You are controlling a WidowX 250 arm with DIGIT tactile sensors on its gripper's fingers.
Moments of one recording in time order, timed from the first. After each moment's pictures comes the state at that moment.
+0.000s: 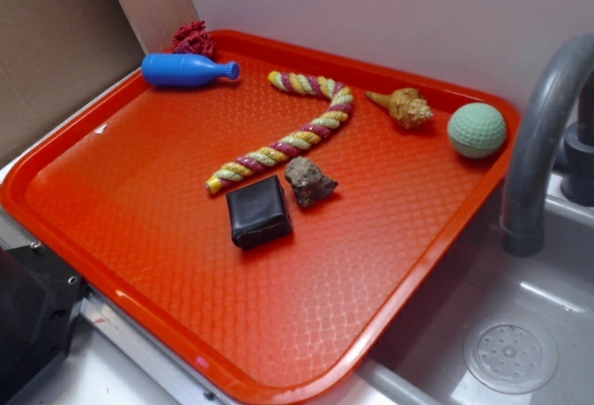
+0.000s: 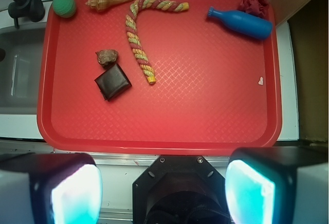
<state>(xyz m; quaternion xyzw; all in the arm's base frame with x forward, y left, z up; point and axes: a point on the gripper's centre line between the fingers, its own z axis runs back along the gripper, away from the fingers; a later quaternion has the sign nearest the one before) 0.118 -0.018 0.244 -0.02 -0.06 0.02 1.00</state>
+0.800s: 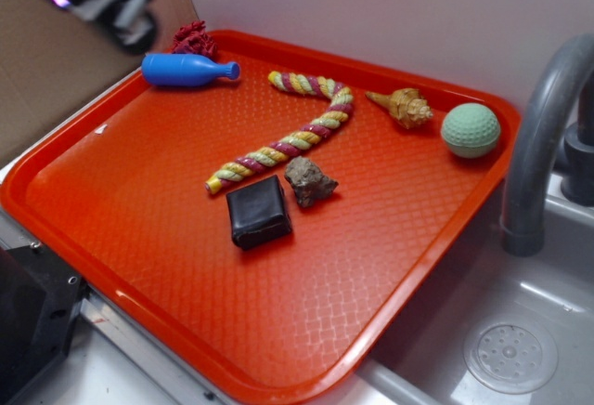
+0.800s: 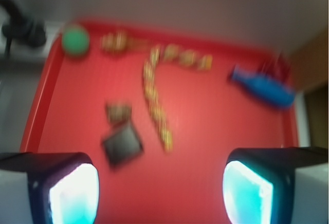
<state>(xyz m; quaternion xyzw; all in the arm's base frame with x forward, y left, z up) 0.187 -0.109 0.200 0.06 -0.20 -0.08 0.97</state>
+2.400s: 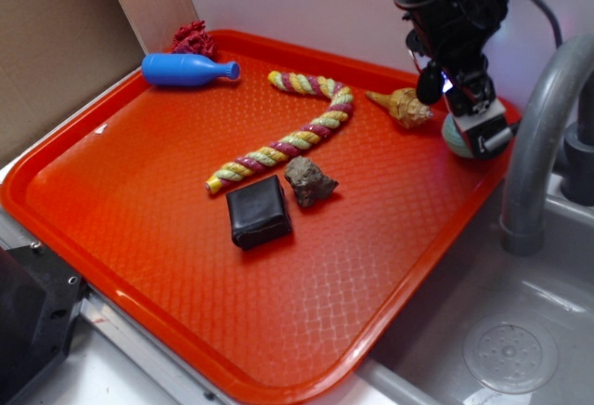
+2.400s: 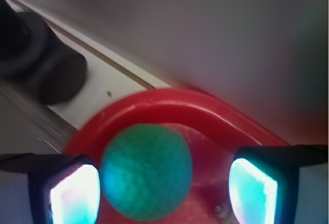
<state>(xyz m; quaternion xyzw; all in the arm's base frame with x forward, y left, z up) 0.345 -0.192 0.051 -0.01 -0.12 -0.30 0.95</state>
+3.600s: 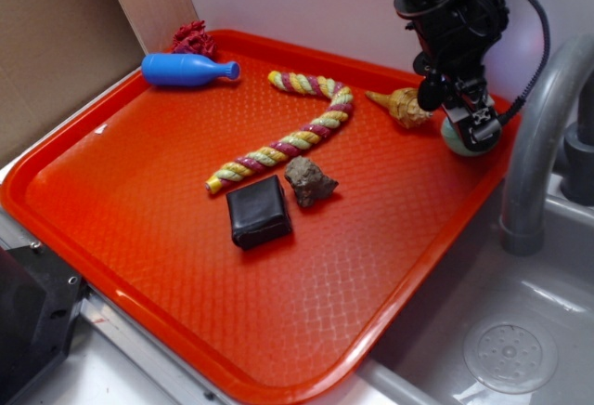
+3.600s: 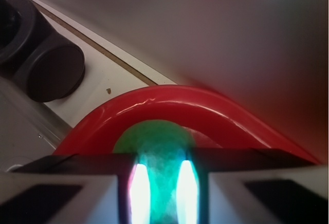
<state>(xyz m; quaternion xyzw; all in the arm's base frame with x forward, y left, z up) 0.347 -0.195 0.048 -0.03 -0.13 -0.30 0.94</state>
